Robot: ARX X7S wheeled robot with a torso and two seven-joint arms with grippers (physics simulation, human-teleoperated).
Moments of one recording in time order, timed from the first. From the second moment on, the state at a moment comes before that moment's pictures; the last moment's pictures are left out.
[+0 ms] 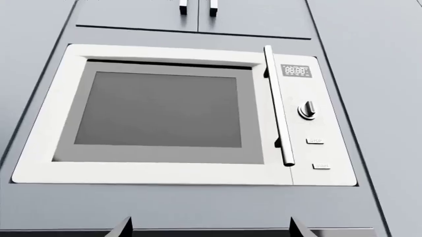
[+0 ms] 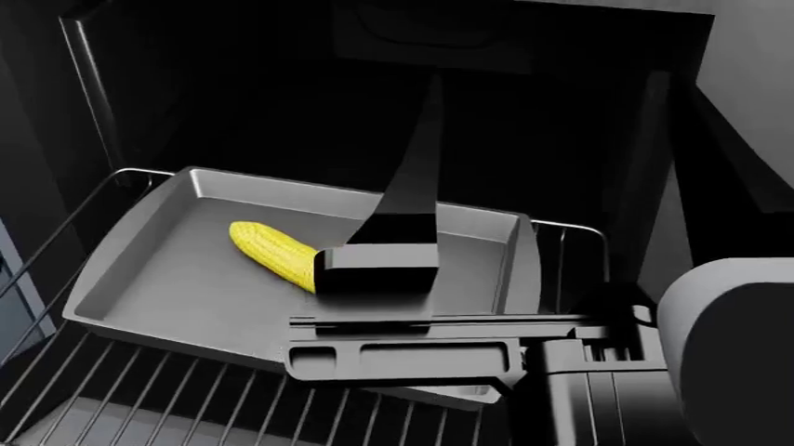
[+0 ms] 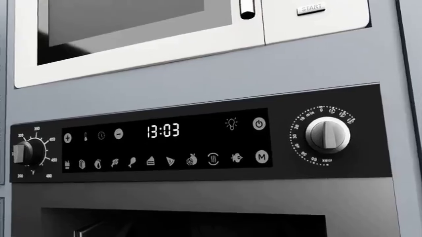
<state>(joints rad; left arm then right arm) -1.85 -0.81 1.34 1.04 -1.17 -0.04 -1.53 1.10 0.54 -0.16 -1.05 1.82 0.92 1.57</state>
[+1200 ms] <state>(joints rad) -1.88 -0.78 1.36 1.05 -1.17 -0.04 -1.57 1.30 0.58 -0.41 -0.57 1.97 1.04 1.24</state>
